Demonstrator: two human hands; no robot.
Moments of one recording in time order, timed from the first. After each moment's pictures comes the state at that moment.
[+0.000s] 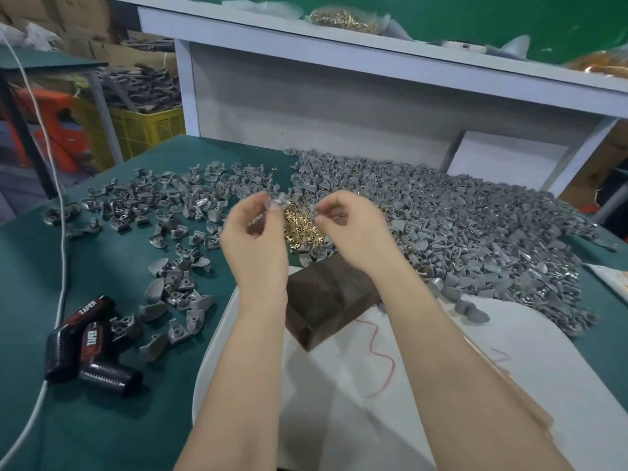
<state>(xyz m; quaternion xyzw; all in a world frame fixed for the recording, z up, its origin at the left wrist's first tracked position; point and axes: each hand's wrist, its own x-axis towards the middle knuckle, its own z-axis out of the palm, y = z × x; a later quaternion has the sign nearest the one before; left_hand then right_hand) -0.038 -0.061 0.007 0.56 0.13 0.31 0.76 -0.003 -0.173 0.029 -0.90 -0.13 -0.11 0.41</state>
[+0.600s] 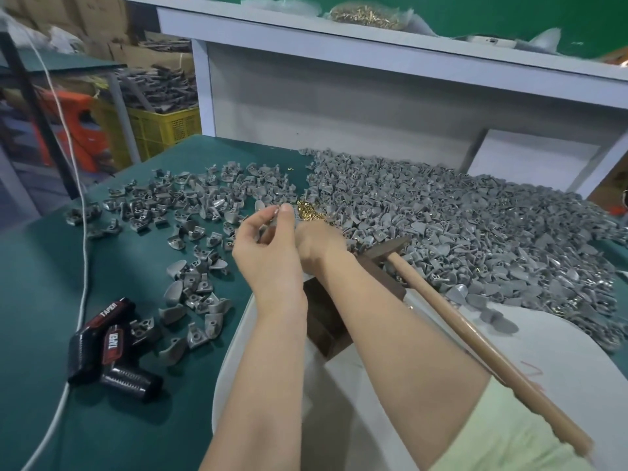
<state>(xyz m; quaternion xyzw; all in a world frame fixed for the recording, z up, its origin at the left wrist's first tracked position) -0.036 -0.061 0.007 0.44 0.19 0.31 0.83 0.046 -0.103 -0.008 -0.99 -0.13 0.01 0.04</state>
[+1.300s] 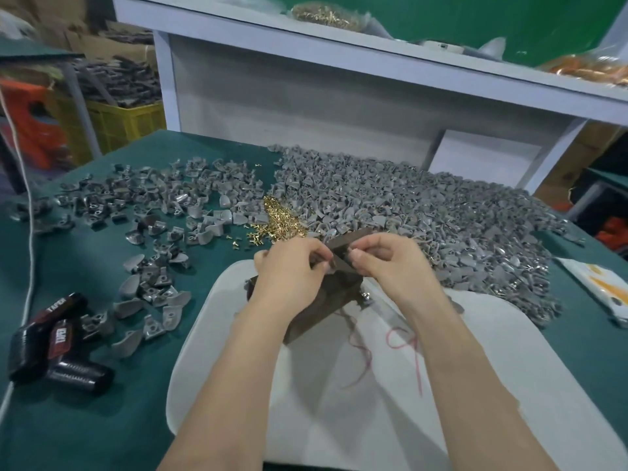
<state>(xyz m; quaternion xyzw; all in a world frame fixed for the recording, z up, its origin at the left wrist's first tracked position) -0.048 -0.090 -0.003 0.92 -0.05 0.08 0.39 -0.045 -0.238 0.006 -0.83 -0.01 -0.07 0.56</state>
